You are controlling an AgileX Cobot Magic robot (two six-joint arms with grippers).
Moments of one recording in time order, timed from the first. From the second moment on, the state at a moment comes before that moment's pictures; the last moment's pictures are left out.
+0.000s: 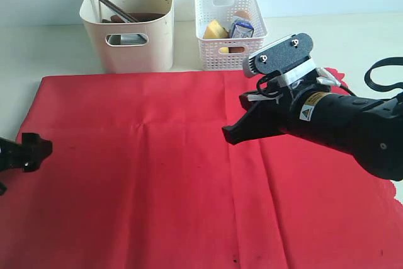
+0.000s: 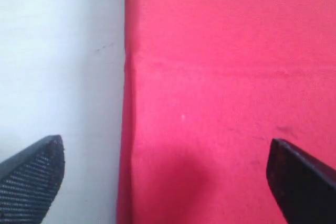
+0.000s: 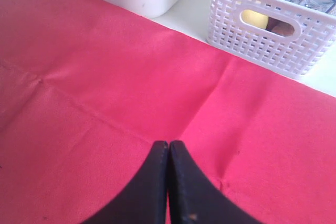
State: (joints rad) left arm 0.00 1.67 -0.32 0.33 -0.42 -0.32; right arm 0.76 1.63 -0.53 0.16 -0.42 -0.11
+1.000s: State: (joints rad) left arm 0.00 1.79 -0.33 0.42 -0.58 -0.30; right arm 0.76 1.63 -0.53 0.16 -0.42 -0.11
